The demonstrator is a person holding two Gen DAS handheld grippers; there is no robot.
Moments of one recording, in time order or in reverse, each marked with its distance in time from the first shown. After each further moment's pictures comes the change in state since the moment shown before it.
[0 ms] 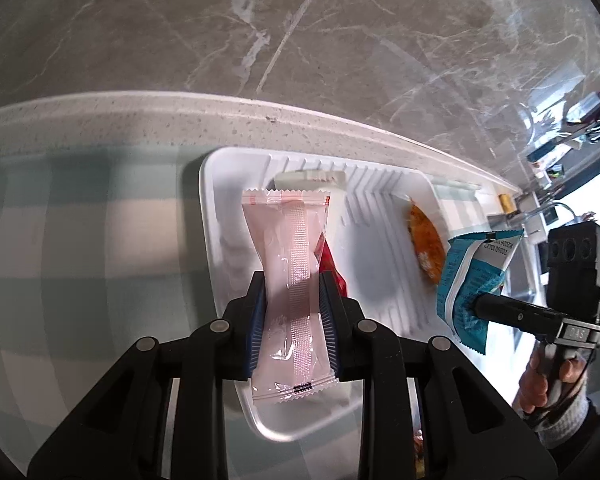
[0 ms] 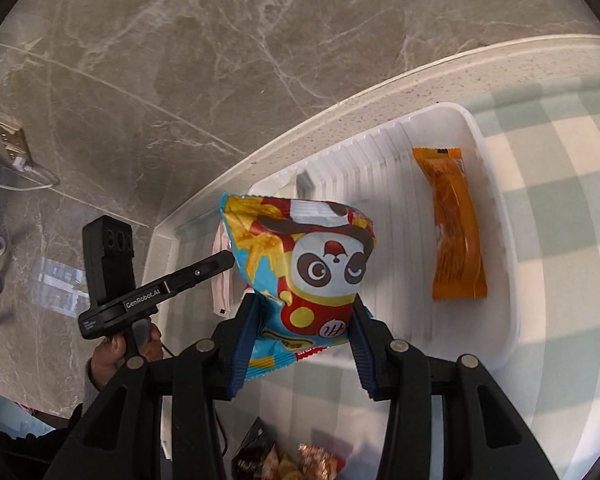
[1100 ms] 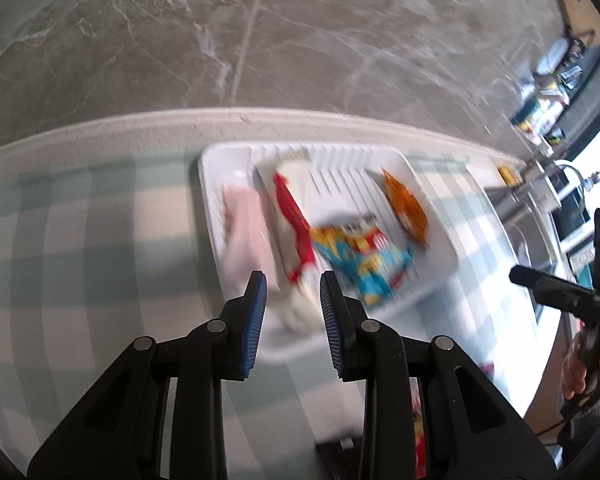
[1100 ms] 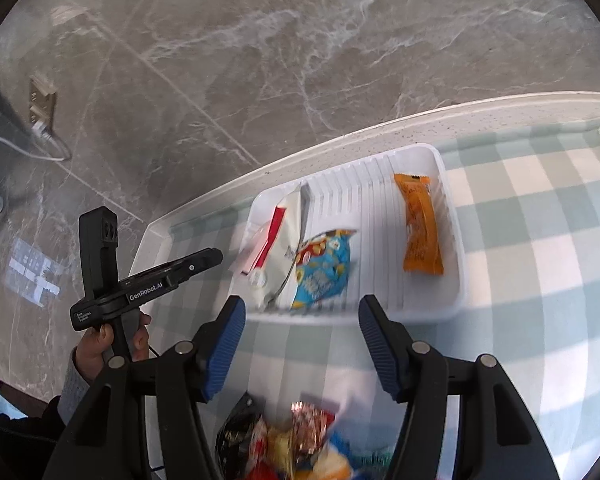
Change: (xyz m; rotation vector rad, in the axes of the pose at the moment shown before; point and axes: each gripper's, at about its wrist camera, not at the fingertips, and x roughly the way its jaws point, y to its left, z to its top) left arm -0.064 -0.047 -0.071 0.162 -0.056 0.066; right arm -0.075 0.040 -0.062 -0.106 -0.138 -0.104
